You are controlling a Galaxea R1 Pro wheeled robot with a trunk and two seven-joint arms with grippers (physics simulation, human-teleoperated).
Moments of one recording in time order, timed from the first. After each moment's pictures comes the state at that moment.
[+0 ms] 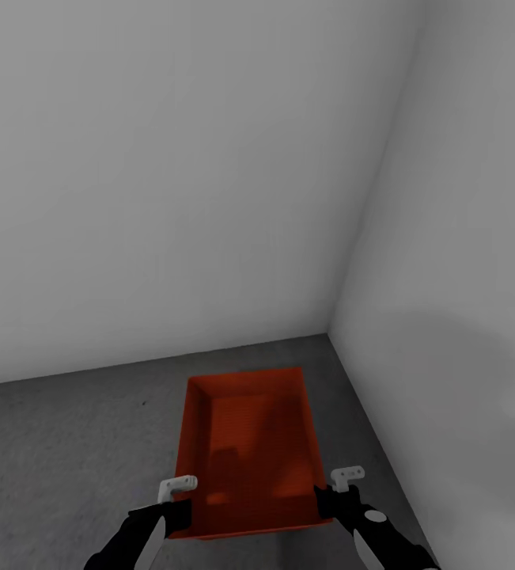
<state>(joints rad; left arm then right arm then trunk) -0.42 -0.09 0.11 -0.56 0.05 0.36 0.04 -0.49 0.01 0.15 -0.36 -0.09 -0.05 0.13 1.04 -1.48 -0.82</state>
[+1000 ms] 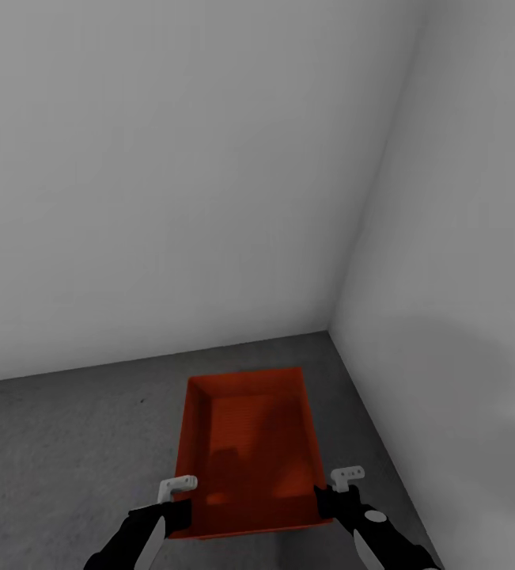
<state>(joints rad) -0.42 -0.09 0.11 -0.56 0.05 0.36 0.04 -0.49 0.01 0.15 -0.36 -0.09 -0.04 0.13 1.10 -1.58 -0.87</state>
